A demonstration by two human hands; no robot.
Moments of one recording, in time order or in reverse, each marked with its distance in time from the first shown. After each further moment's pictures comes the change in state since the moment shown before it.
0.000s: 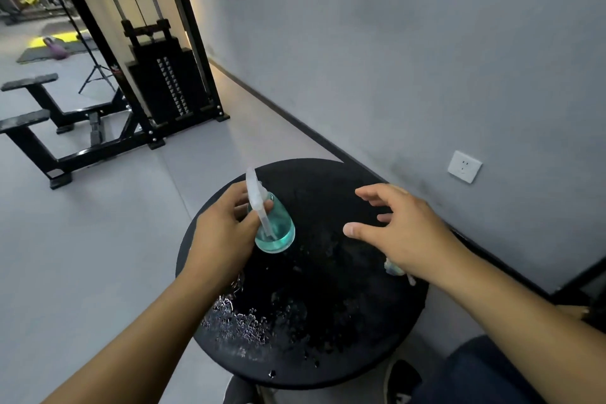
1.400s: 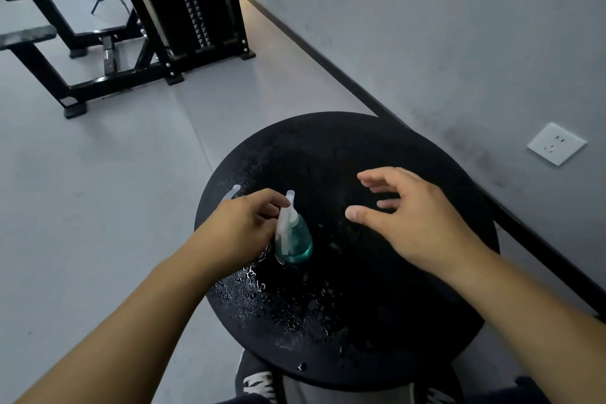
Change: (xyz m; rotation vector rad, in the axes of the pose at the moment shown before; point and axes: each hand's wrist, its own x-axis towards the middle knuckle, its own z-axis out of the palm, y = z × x) left_hand 0.042 -0.112 -0.017 0.418 -0.358 -0.094; right_hand 0.074 0.010 0.112 0.043 -0.116 -0.041
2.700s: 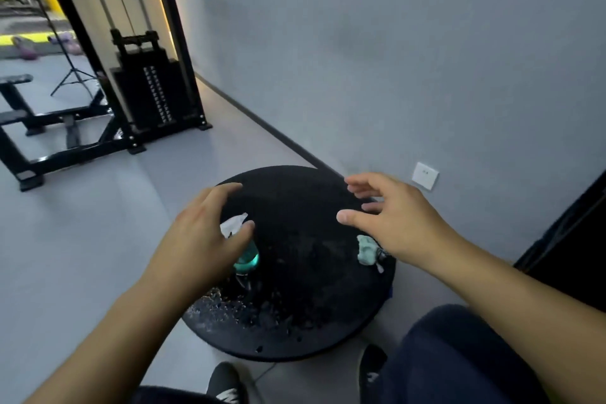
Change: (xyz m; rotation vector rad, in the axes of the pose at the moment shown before) left_hand -0.151 0.124 -0.061 0.097 0.338 0.189; right_hand -0.145 -0.071 -0.123 -0.029 0.192 -0.070
